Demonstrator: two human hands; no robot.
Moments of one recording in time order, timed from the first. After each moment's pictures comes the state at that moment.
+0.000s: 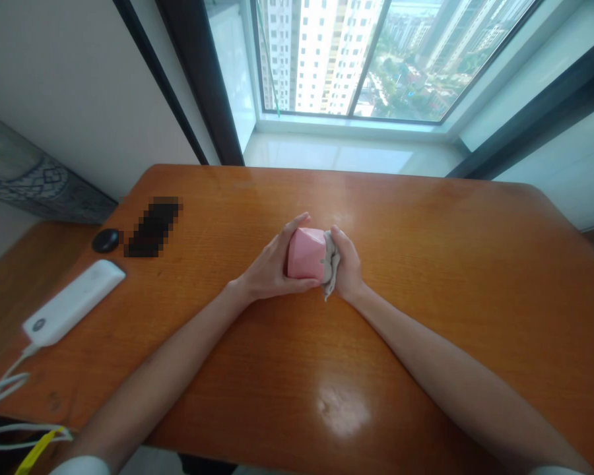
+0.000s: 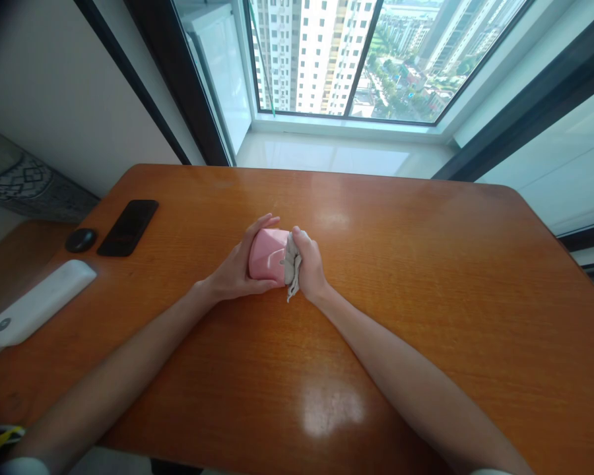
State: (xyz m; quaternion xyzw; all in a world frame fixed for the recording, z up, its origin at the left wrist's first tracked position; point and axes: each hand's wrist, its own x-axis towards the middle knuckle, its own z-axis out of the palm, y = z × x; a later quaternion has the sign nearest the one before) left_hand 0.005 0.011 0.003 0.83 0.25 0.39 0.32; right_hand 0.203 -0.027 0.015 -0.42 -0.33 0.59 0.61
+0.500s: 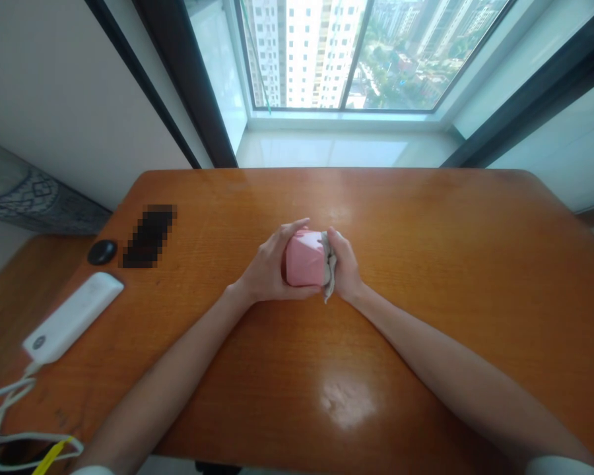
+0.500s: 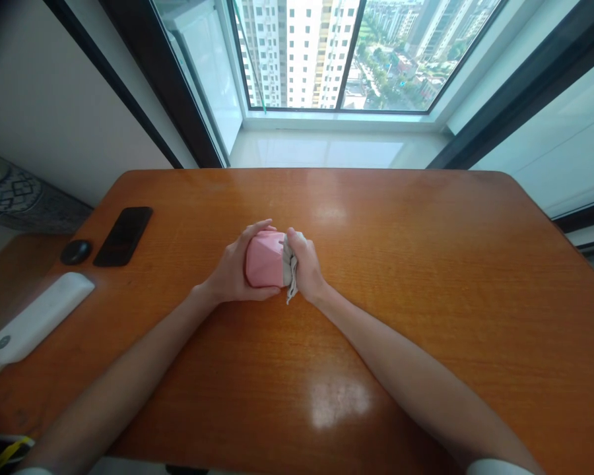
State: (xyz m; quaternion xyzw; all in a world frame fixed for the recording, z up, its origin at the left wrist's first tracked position) left_hand 0.005 0.007 0.009 0.85 0.25 0.38 0.27; right_hand 0.202 -0.030 0.018 -0.41 -0.35 0.58 0.61
